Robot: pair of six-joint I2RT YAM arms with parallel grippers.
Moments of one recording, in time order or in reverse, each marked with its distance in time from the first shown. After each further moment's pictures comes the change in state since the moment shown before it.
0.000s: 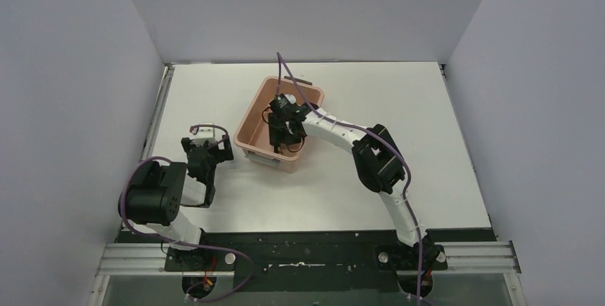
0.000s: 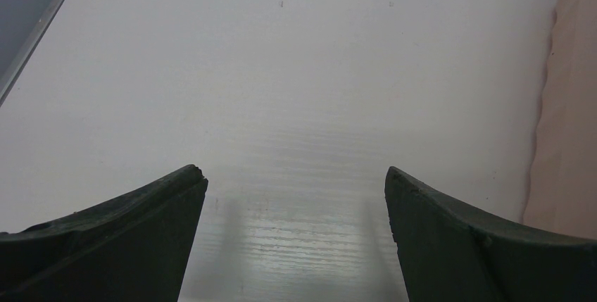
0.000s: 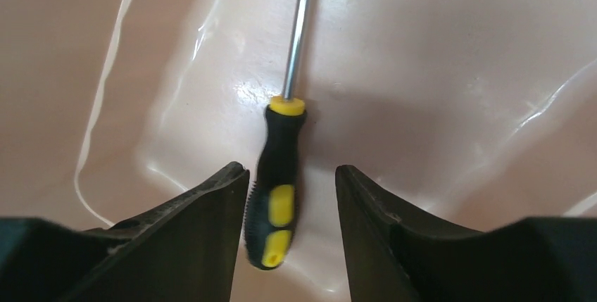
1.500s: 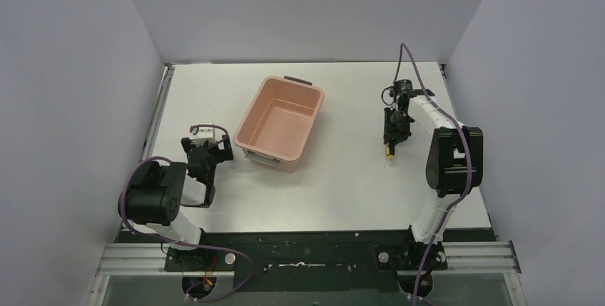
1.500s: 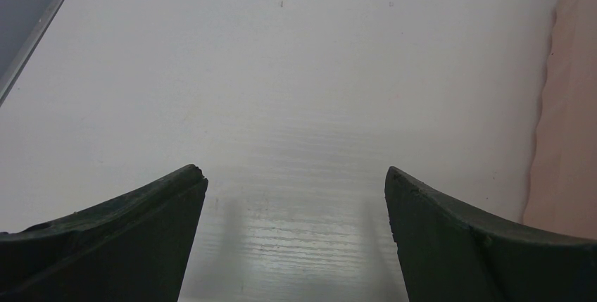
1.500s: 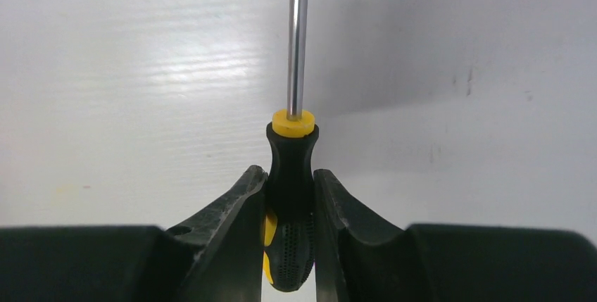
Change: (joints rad) left arm 0.000 0.000 0.000 0.000 0.000 0.000; right arm -0.747 -0.396 -0.554 -0.150 -0.023 -0.474
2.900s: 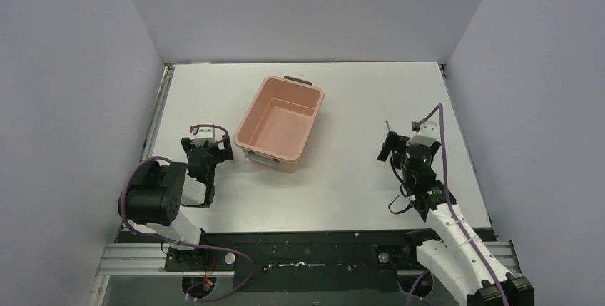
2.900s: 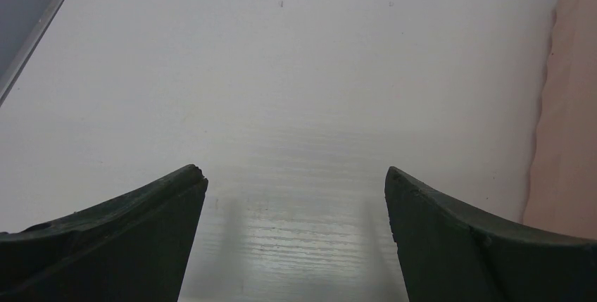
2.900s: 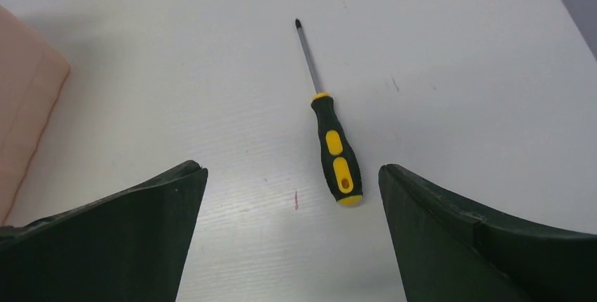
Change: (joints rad) left arm 0.000 0.000 0.000 0.000 0.000 0.000; right arm 0.194 -1.144 -0.950 0.760 0.288 0.146
